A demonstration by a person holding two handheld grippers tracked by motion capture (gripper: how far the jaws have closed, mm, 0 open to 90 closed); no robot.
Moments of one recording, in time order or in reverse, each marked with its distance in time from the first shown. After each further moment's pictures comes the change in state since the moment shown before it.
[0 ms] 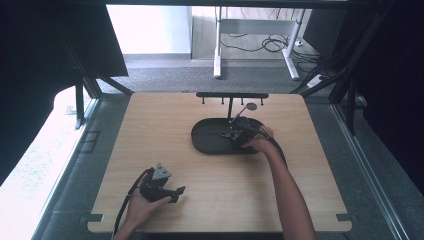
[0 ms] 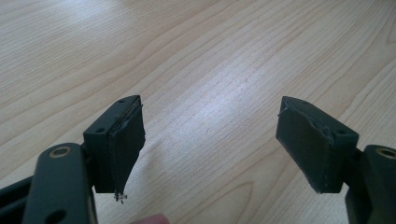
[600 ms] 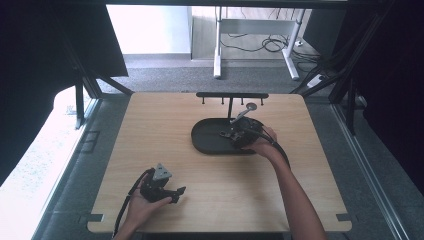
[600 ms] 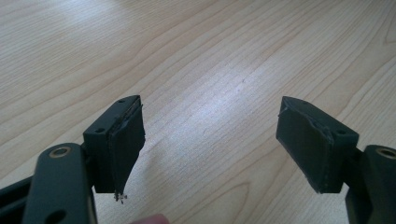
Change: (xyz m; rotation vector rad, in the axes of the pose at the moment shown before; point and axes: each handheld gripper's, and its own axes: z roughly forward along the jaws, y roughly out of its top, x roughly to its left) left arm -0.001 0.001 -0.002 -0.001 0.003 0.008; right arm 0.025 -0.011 -0.053 -0.163 -0.037 -0.017
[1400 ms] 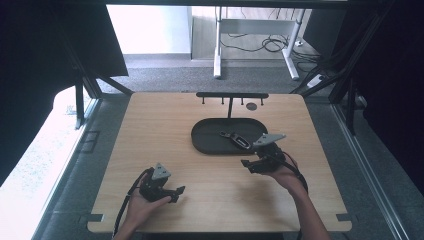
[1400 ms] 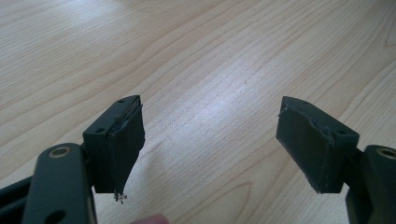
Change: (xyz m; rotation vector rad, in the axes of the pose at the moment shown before) left arm 0.001 0.000 -0.001 -0.006 -0.002 -0.013; right arm 0.031 -0.088 -0.065 -0.220 0.102 0.106
